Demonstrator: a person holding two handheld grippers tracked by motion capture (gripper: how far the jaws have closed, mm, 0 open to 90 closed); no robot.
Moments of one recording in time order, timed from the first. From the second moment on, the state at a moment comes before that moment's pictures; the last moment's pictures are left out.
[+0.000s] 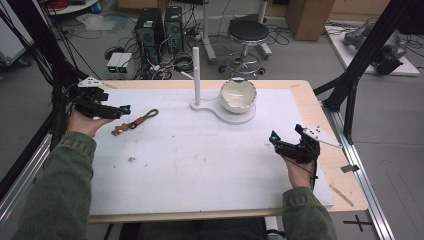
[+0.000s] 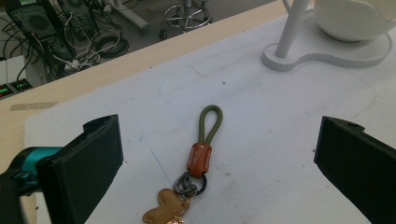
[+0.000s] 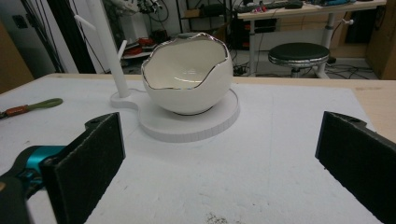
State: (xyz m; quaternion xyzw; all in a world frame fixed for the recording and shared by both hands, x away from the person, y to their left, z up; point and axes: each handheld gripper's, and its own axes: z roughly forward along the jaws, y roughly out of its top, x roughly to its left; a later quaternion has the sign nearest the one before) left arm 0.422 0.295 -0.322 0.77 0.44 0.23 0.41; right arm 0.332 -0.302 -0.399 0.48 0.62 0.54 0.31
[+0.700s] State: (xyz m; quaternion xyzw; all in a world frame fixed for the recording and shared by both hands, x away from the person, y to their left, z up) left arm 0.441 0.299 -0.328 0.77 0.45 0.21 0.39; right arm 0.334 -0.297 -0.400 0.46 0.63 0.54 0.32
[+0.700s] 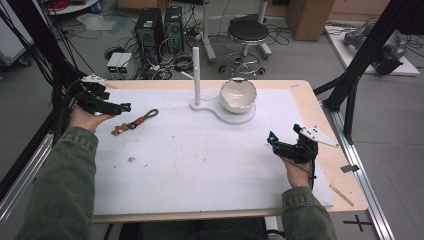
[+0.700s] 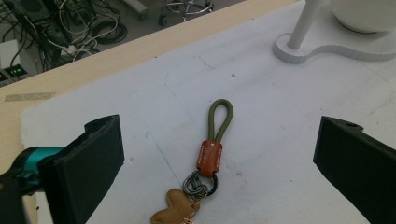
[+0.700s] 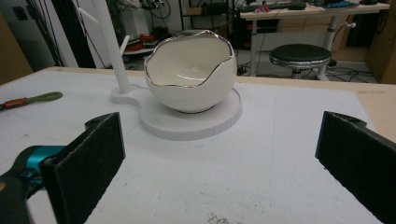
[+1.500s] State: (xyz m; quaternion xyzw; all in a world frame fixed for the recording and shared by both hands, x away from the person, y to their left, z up) left arm 0.482 0.275 -0.337 0.83 0.41 0.19 0.32; right arm 0.336 -0.293 -0.401 0.45 0.64 0.53 0.31
